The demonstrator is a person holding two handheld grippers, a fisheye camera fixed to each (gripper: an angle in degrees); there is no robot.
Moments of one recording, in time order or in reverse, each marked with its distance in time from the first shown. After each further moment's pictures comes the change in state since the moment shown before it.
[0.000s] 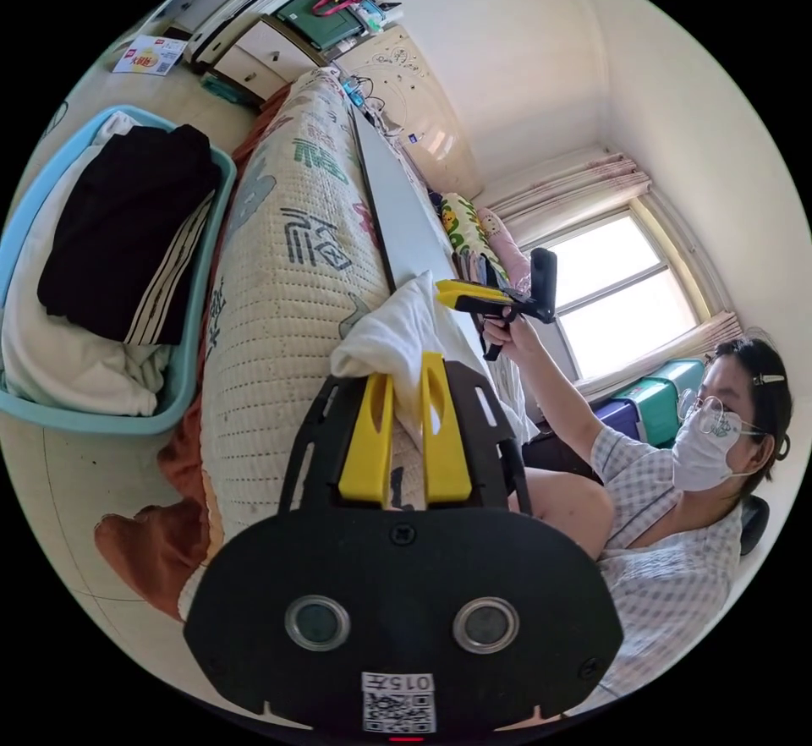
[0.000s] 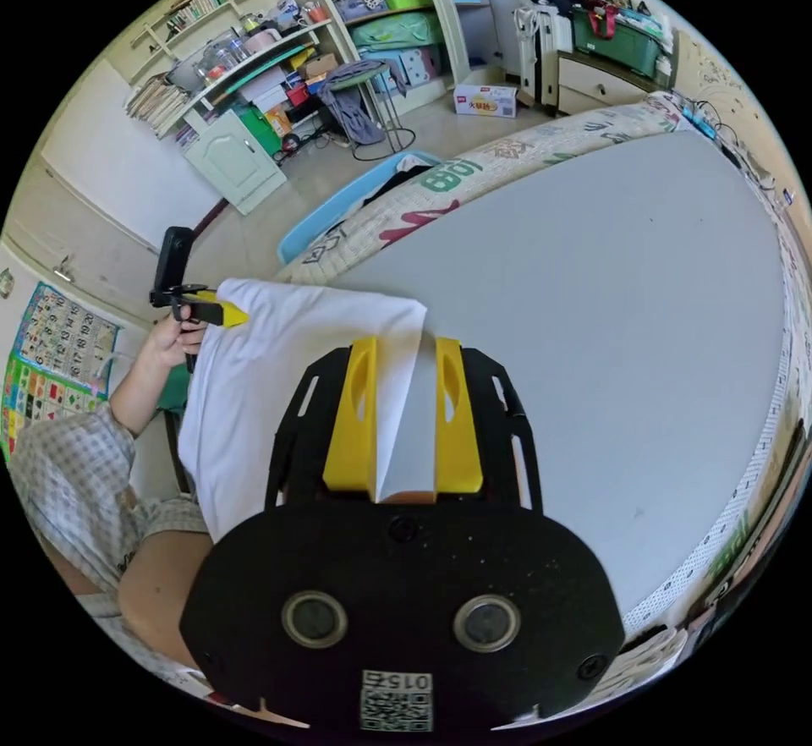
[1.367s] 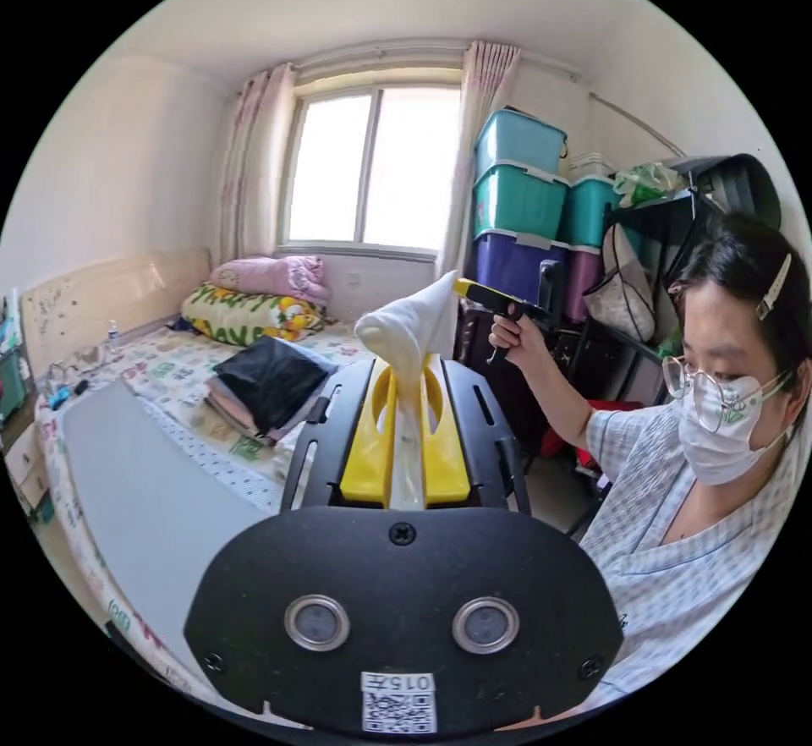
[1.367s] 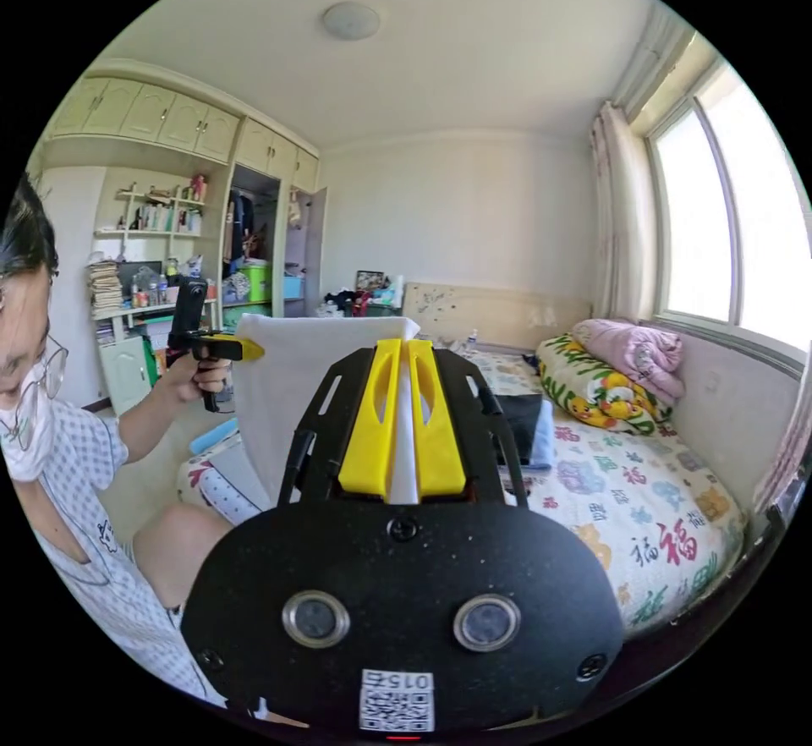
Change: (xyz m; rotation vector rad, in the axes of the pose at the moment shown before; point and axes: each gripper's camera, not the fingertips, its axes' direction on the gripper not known) left arm 0.671 0.096 0.179 0.435 0.412 1.094; right arm -0.046 0.840 -0.340 0.943 0.730 -0.053
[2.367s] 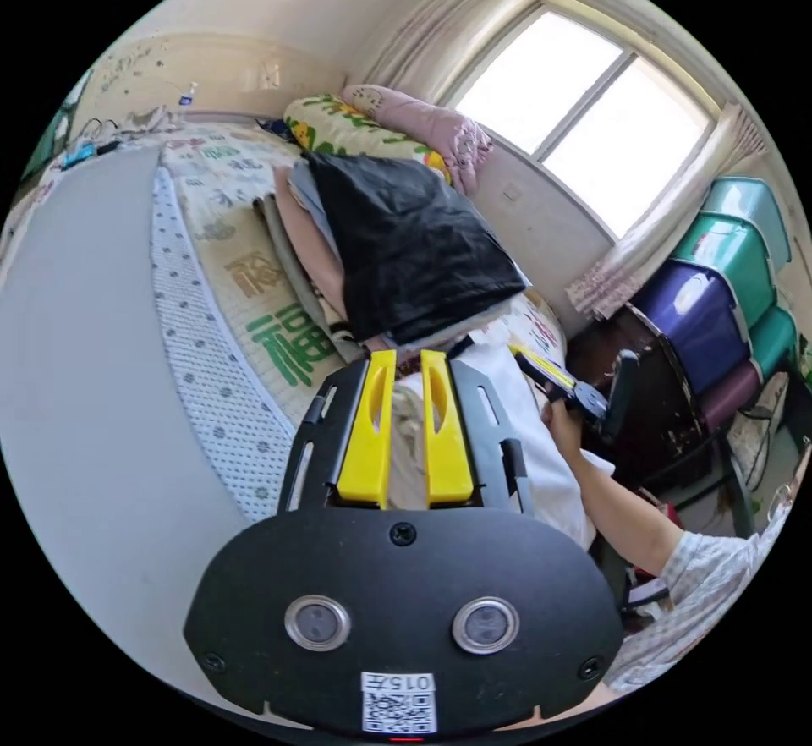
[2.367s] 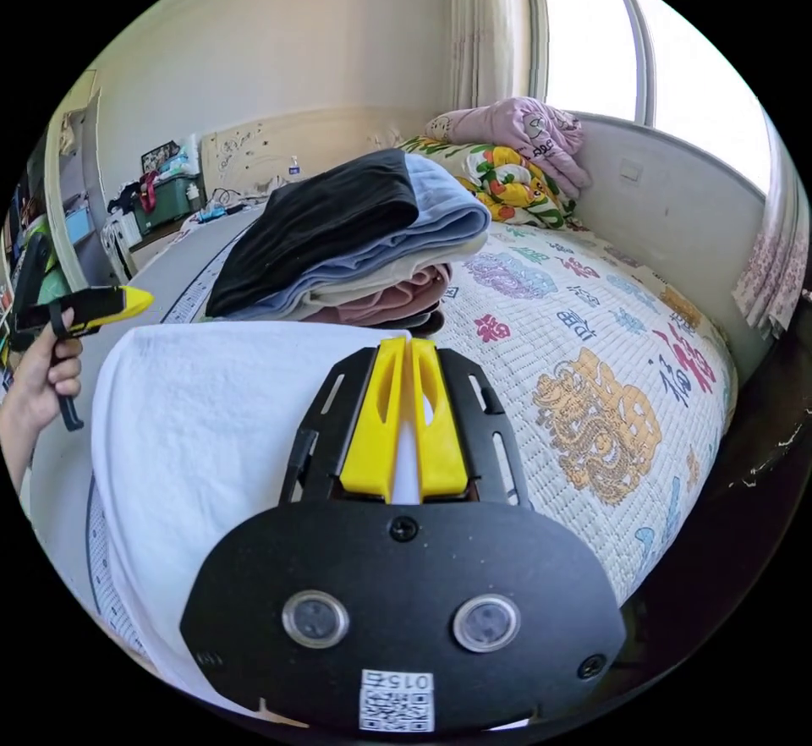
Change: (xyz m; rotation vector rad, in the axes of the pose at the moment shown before) left arm -0.433 0.227 0.395 -0.228 -0.275 -0.534; right arm -0.028 0.385 0.380 -0.477 0.507 0.314
